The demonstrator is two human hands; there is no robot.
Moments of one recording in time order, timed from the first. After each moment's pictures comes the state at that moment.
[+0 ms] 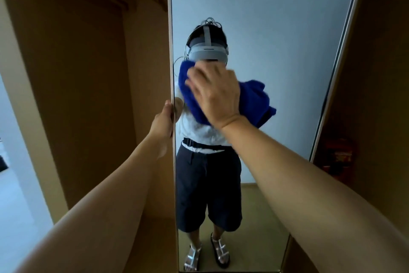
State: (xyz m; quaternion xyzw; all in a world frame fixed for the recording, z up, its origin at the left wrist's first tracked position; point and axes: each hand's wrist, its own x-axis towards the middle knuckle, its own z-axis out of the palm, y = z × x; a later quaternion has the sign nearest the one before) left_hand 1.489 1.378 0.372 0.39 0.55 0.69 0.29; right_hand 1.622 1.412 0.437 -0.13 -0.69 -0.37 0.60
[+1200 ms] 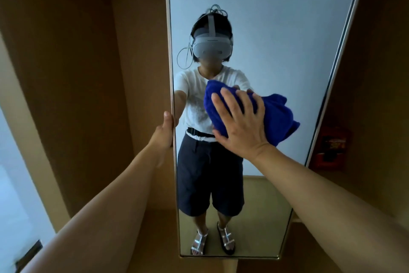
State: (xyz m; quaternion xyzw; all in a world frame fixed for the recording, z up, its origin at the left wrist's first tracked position) left_hand 1.480 1.380 0.322 0.38 0.64 0.60 0.29; right_hand 1.680 1.433 0.344 -0.28 -0.74 -0.44 0.42
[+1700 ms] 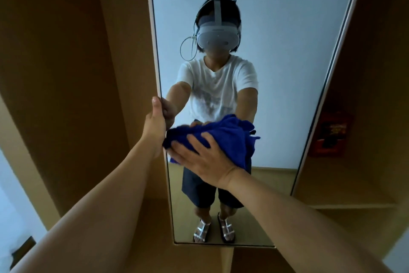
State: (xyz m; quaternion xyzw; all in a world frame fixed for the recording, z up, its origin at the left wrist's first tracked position) left_hand 1.494 1.399 0.299 0.32 0.60 0.70 0.22; right_hand 1.647 1.436 0.222 -0.13 -0.80 -0.51 0.29
